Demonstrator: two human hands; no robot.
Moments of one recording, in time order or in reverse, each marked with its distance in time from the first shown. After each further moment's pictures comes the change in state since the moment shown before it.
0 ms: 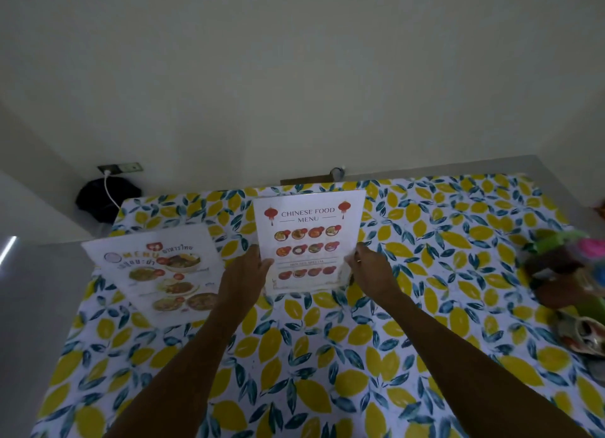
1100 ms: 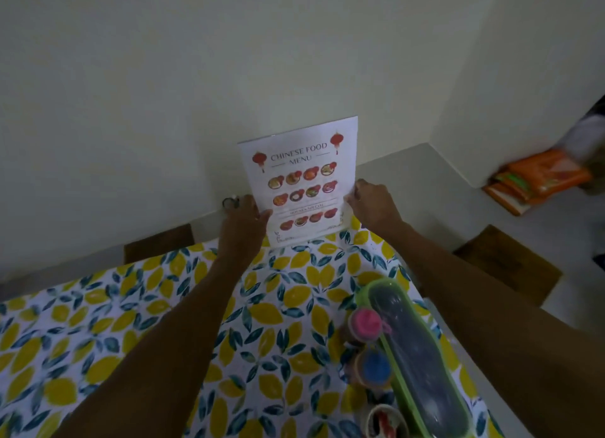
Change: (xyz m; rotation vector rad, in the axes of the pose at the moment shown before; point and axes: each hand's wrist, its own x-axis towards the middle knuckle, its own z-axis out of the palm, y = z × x) left_hand 0.214 0.528 0.235 -0.135 0.041 0.221; right_hand 0.220 0.418 -0.384 -0.030 0.278 0.118
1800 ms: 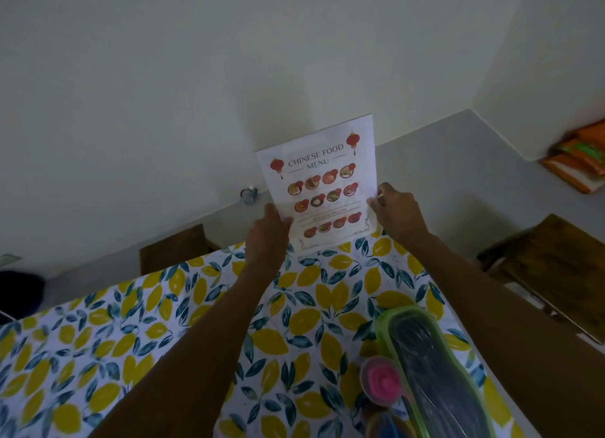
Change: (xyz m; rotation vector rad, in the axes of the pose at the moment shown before) left_hand 0.055 0.005 0.098 0.095 -0.096 -0.132; right_hand 0.063 0.079 0.058 0.058 -0.054 0.049
